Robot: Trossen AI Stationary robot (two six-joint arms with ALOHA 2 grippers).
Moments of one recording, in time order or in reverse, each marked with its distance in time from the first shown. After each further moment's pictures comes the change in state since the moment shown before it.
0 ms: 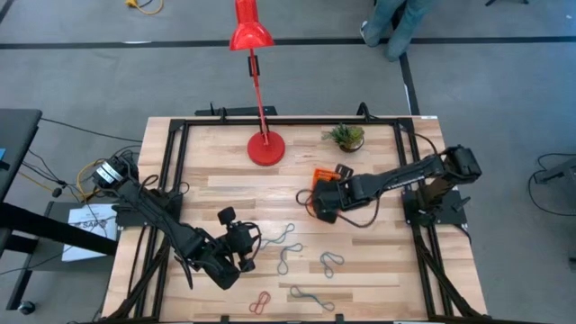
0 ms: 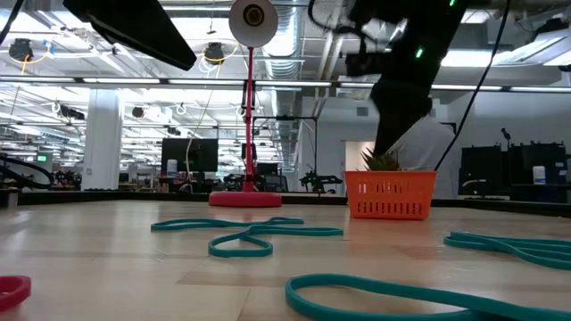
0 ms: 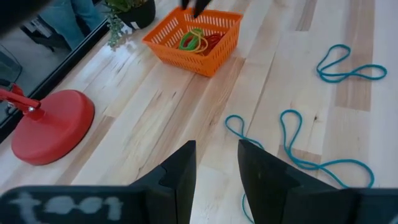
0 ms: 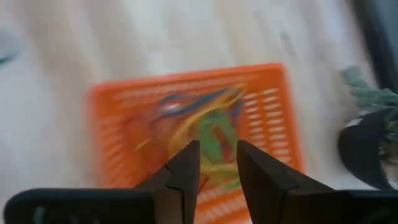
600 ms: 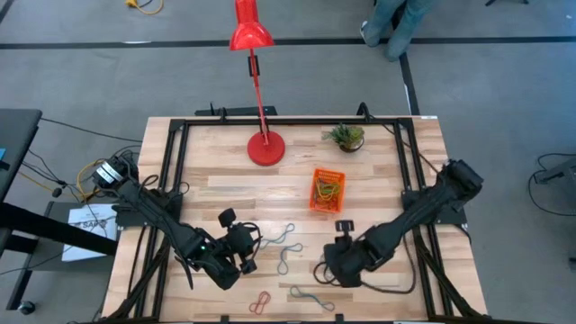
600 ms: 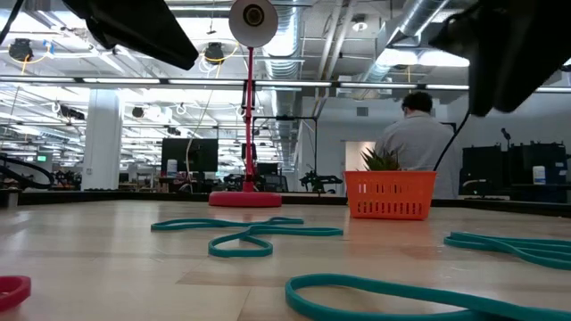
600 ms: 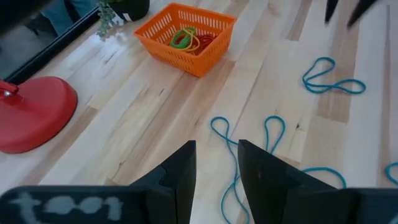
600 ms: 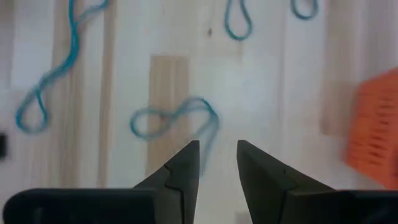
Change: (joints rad) left arm 0.000 0.000 0.000 0.039 0.028 -0.065; right arm 0.443 0.085 0.147 -0.043 -0.237 0.097
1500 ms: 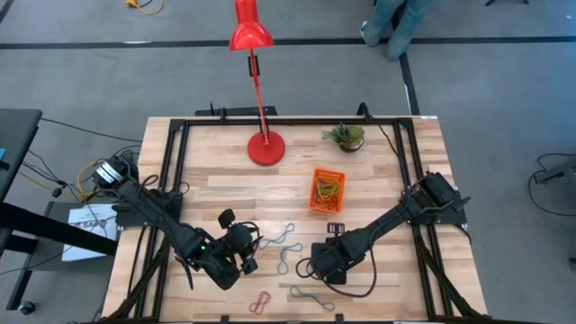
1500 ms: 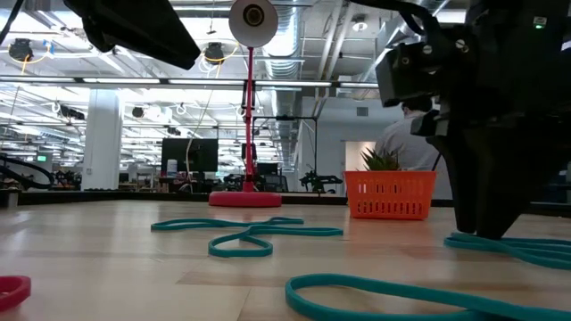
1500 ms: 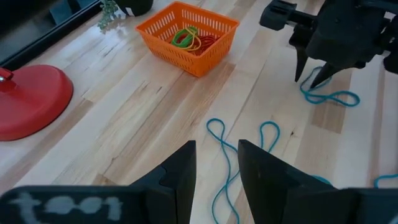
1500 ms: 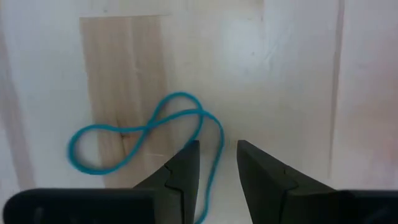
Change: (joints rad) left arm 0.000 0.000 0.000 0.007 -0.002 -0.072; right arm -0.081 0.230 0.000 0.074 -0.113 0.035
